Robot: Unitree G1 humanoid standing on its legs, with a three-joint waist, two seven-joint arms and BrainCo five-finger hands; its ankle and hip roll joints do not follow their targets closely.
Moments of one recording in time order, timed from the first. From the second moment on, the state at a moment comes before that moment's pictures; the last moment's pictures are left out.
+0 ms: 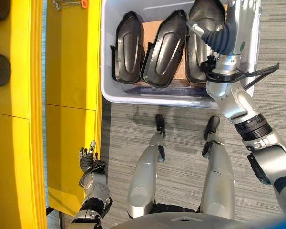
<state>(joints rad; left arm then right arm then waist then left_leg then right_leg) -0.09 0.17 0.07 0.84 -1.09 -0.44 0.16 -0.86 -0.47 0.39 0.13 -0.61 0.00 -0.88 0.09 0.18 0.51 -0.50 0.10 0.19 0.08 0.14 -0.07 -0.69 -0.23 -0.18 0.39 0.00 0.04</state>
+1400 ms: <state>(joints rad) -0.65 0.45 -0.16 0.19 -0.20 -0.71 0.89 -0.80 -0.37 0.41 0.50 0.05 0.08 -0.87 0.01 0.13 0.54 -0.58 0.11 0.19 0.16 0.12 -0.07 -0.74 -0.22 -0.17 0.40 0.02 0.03</state>
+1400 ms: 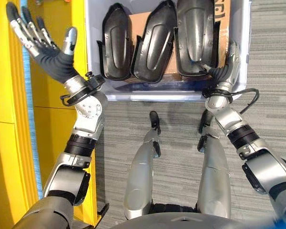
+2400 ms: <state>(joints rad) -0.77 0.44 -0.22 0.24 -0.11 -0.64 0.95 -1.09 -0.44 0.61 0.77 -0.34 0.39 -0.81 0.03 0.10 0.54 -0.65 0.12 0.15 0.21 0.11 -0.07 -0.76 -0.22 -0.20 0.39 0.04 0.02</state>
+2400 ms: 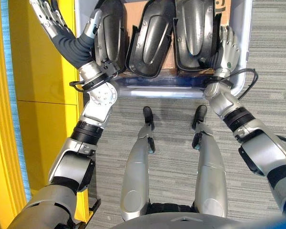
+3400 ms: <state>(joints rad) -0.78 0.42 -0.24 0.28 -0.15 -0.66 0.91 -1.18 -0.40 0.50 0.94 0.13 0.27 -0.75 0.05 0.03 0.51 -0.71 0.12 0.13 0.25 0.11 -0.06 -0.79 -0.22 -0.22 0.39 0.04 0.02</state>
